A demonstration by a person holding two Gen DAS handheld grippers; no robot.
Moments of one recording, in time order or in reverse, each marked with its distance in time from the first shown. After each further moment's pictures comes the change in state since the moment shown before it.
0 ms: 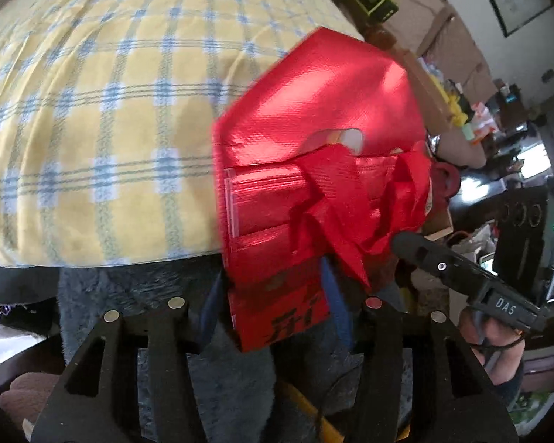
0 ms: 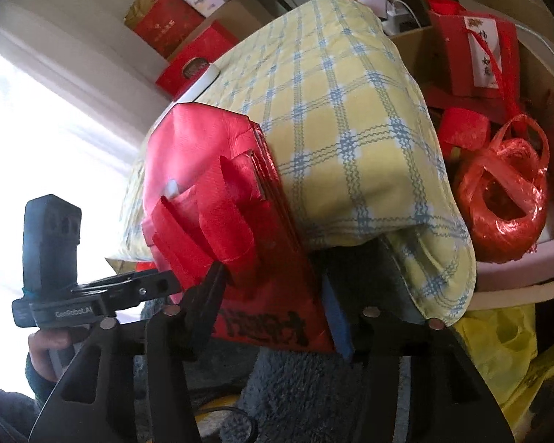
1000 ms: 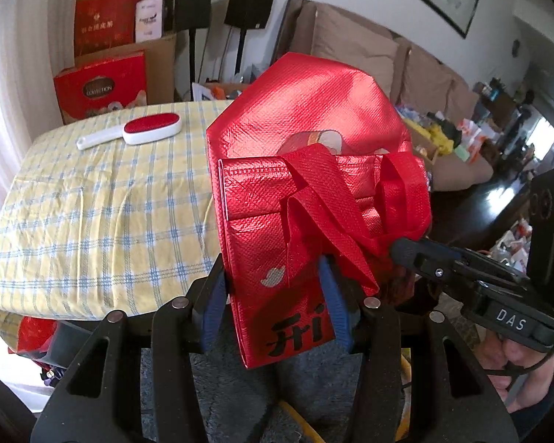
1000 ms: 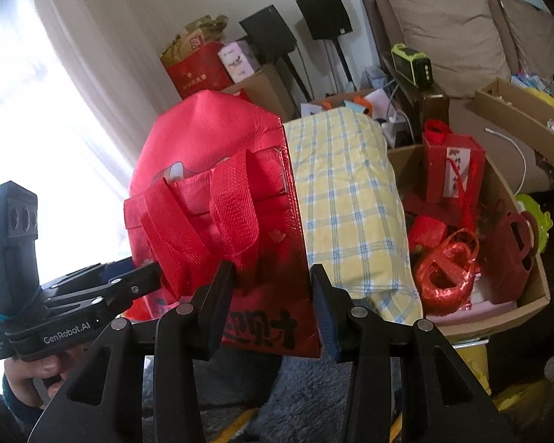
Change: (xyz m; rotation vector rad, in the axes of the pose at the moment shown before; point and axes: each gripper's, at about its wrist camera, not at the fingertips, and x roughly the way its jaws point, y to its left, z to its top) left arm -0.112 -0.091 -0.016 0.207 -0.359 0.129; right arm -0.095 0.083 0.002 -0.158 -0.274 -0.142
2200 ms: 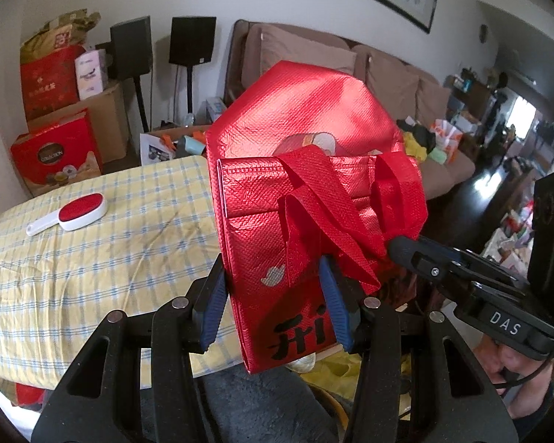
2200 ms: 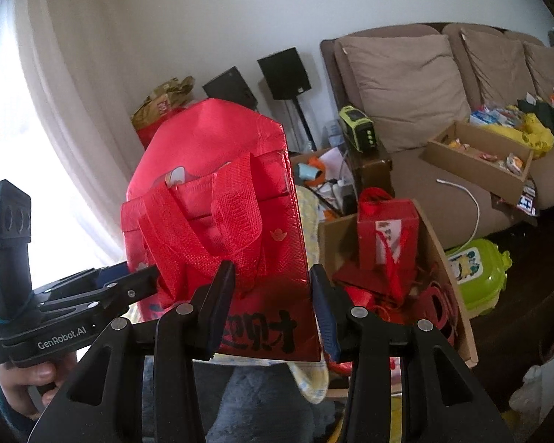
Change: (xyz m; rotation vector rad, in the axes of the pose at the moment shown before) left arm 0.031 -0.119 0.078 0.130 -0.074 -0.050; right arm -0.073 -0.086 0.064 0.037 -0.179 -0.088
